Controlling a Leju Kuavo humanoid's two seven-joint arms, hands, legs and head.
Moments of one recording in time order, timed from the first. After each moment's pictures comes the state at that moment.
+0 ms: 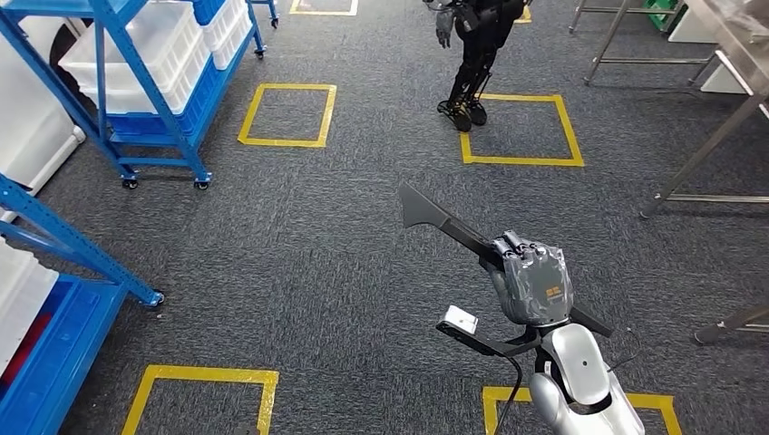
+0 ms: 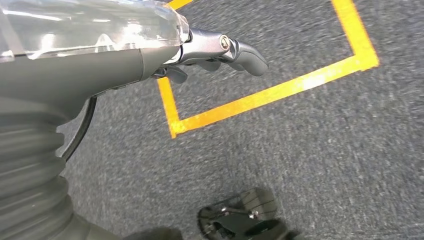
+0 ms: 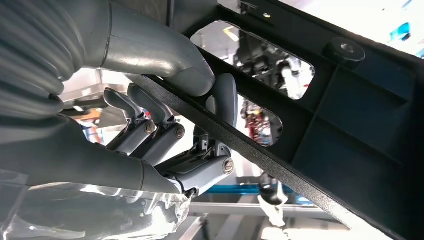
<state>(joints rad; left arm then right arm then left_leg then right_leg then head) -0.11 -0.18 0.67 -0.23 -1.16 0.22 -0.25 -0.05 -0.17 0.20 -1.72 1.30 -0.47 -0.12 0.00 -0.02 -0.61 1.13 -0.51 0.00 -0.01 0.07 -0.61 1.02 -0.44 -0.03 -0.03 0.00</state>
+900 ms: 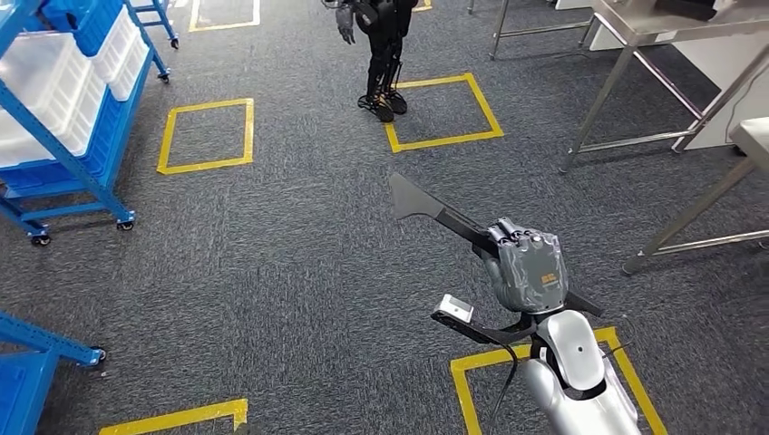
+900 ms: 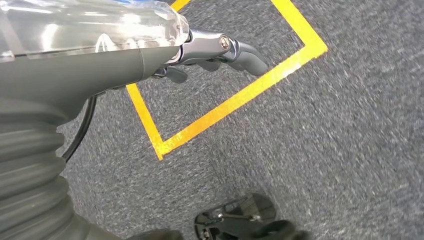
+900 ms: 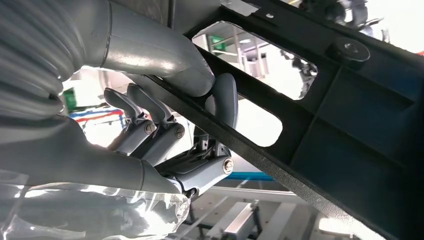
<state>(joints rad) -0.11 -0.17 0.67 -0.23 -1.17 0.23 -0.25 -0.10 -0.15 0.21 -1.70 1.29 -0.46 -0.15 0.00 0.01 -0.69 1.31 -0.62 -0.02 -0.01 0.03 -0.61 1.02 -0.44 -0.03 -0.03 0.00</state>
